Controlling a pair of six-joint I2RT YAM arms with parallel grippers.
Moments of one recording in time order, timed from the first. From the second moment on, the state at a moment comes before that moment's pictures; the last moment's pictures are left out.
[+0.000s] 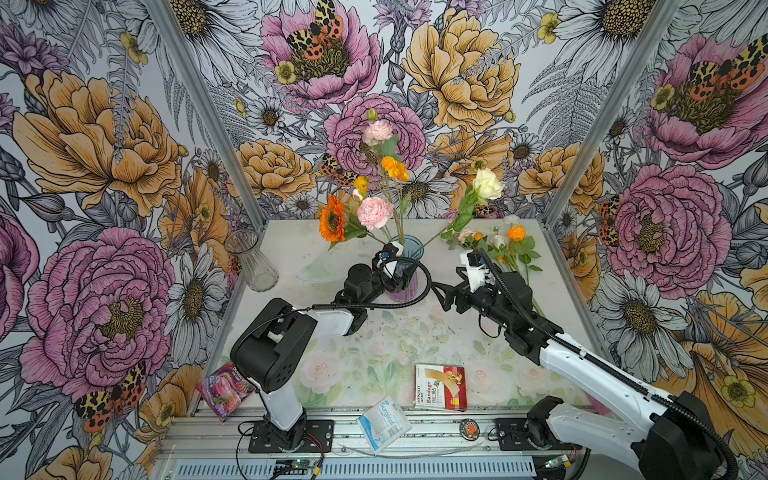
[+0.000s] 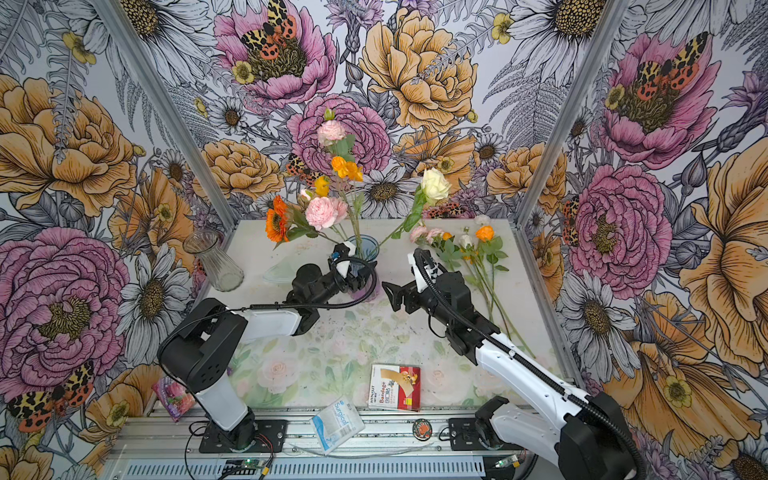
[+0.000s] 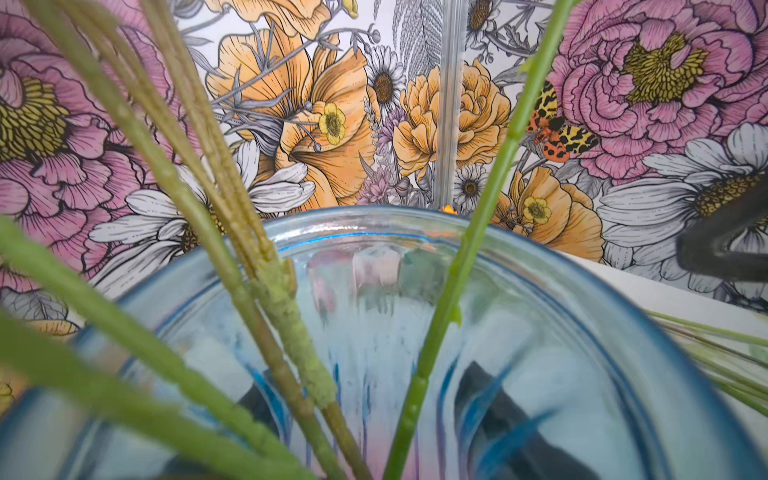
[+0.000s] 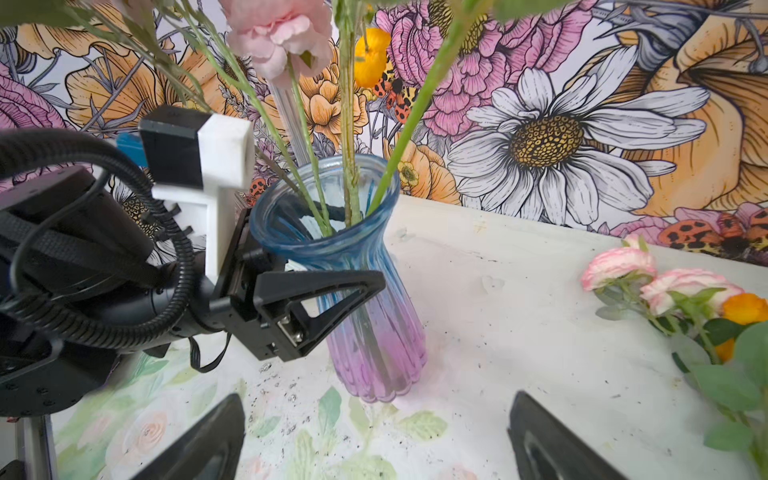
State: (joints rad) left arm -0.56 1.75 0.85 0.97 0.19 0.05; right arm 0.53 1.08 0.68 0.15 -0.18 0.17
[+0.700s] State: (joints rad) left arm -0.28 2.24 1.49 0.74 0.25 0.06; right arm 0.45 1.36 0.73 0.29 -0.30 0.18
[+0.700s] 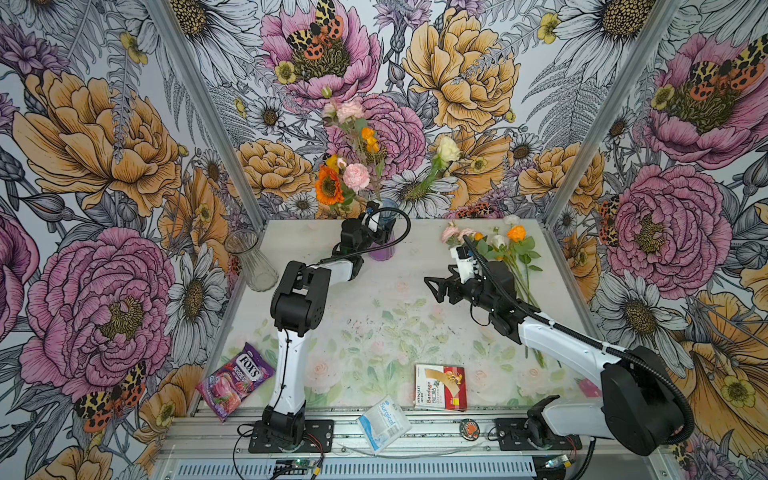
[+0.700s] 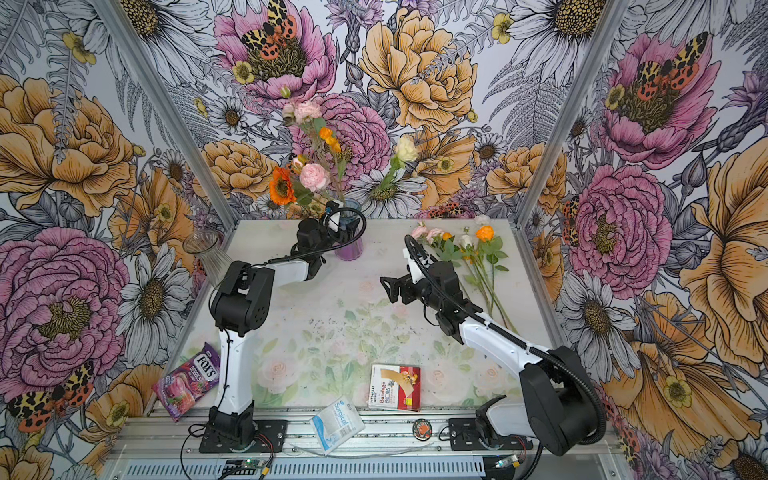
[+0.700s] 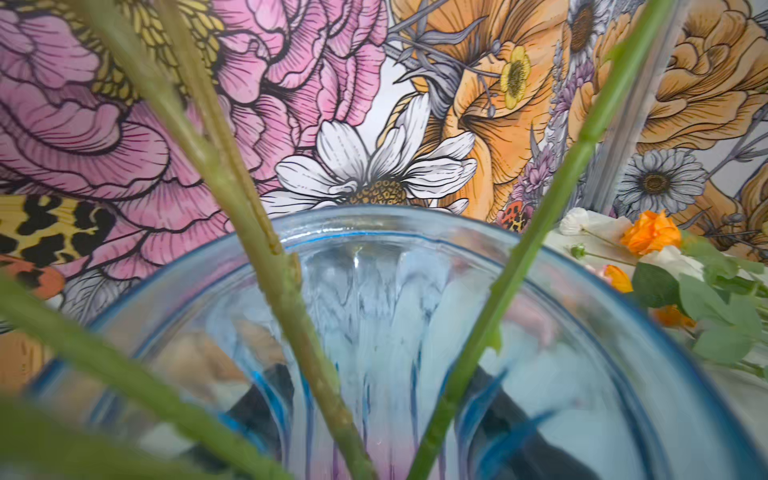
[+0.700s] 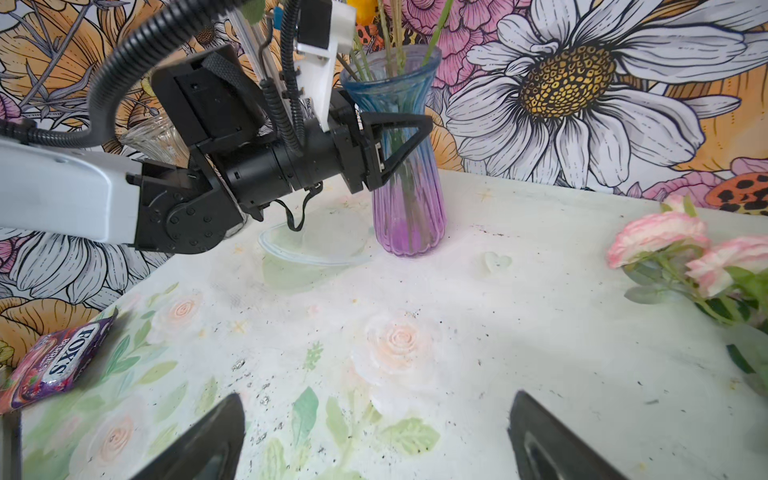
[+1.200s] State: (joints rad) left arm -0.14 2.27 1.58 0.72 0.21 0.06; right arm 0.44 1.50 0.79 0.40 -0.37 0.23
